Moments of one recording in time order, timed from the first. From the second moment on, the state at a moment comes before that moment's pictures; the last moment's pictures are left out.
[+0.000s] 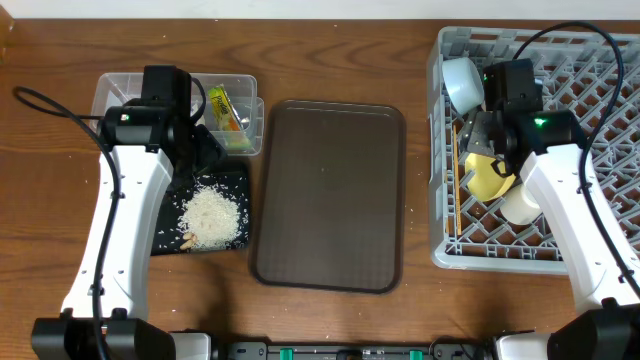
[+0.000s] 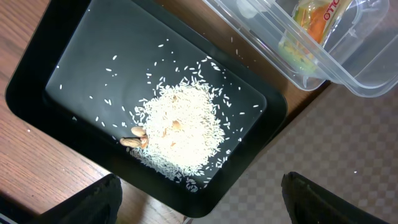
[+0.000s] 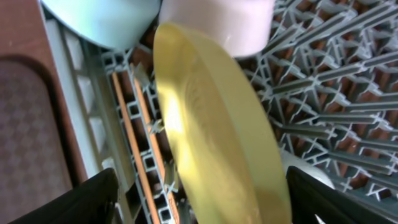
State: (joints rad) left arm -0.01 1.51 1.40 -1.23 -0.13 -0.70; right arm 0.15 1.55 1.35 -0.95 0.32 0.41
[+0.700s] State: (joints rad) left arm -0.01 1.51 1.39 -1.42 -0.13 -0.49; right arm -0.02 1.44 1.34 -1.14 -0.06 0.25
